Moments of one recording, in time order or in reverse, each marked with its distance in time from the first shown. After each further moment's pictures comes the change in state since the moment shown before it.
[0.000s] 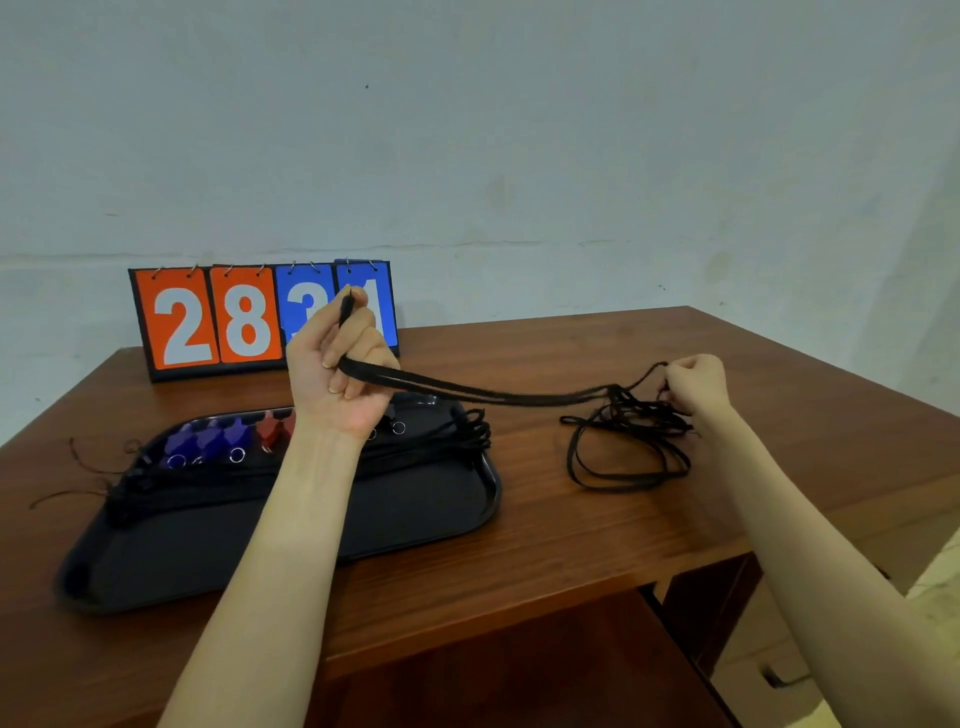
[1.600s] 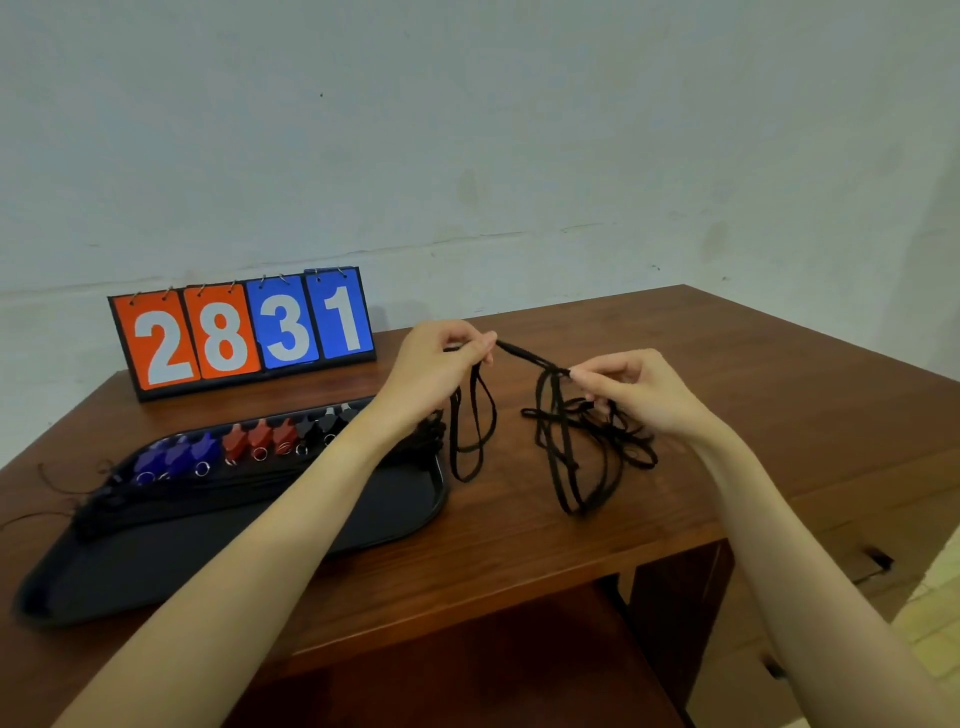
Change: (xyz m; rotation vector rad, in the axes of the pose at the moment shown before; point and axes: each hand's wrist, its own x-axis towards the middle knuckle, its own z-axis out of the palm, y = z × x) left_hand 0.046 -0.110 0.032 1.941 0.249 -0.064; right_hand -0.044 0.001 -0.038 0.362 -0.630 -0.487
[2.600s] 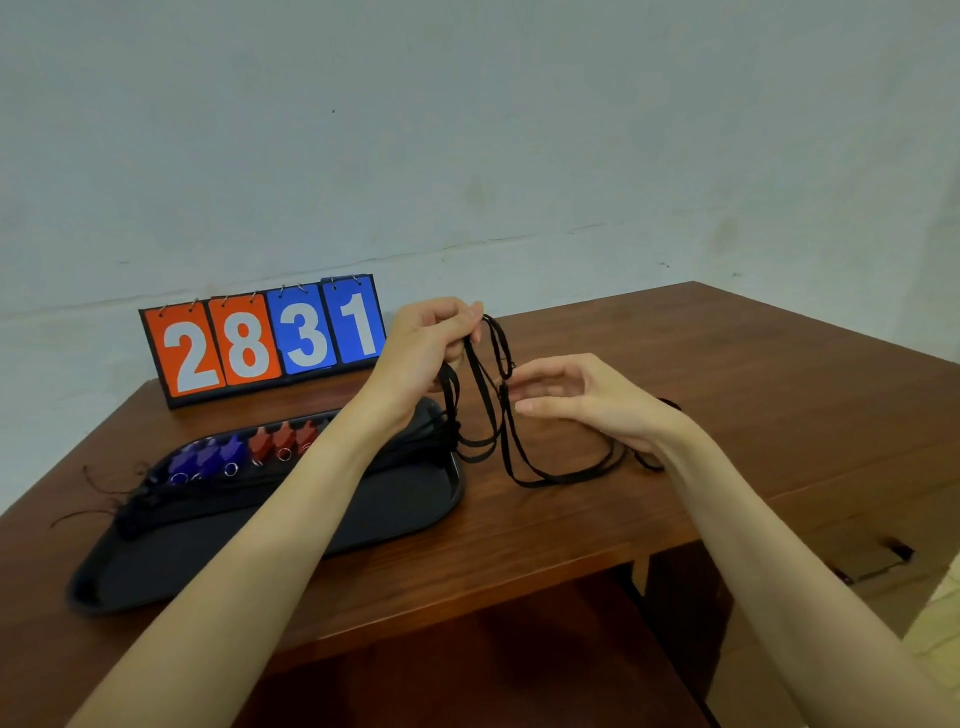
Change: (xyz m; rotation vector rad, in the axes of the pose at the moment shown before) left_hand -0.019 0.023 -0.027 -0.333 -0.034 -0.021; right_hand -0.005 -0.035 0.044 0.014 -0.309 -0.015
